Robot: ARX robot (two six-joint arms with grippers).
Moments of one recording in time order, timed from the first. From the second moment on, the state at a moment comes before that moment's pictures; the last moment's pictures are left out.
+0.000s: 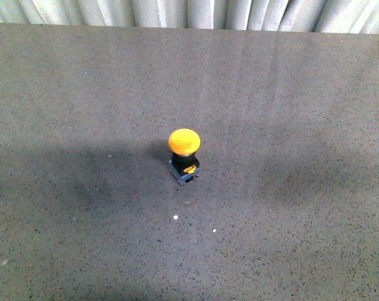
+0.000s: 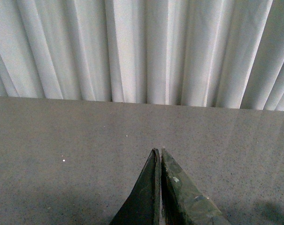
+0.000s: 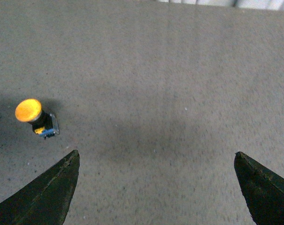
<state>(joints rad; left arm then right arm) 0.00 0.23 0.01 0.24 0.00 0.00 0.08 0.83 0.37 0.01 -0.02 0.00</state>
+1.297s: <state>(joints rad) 0.00 0.02 0.01 0.00 0.00 0.00 0.50 1.84 1.03 0.01 -0.02 0.09</state>
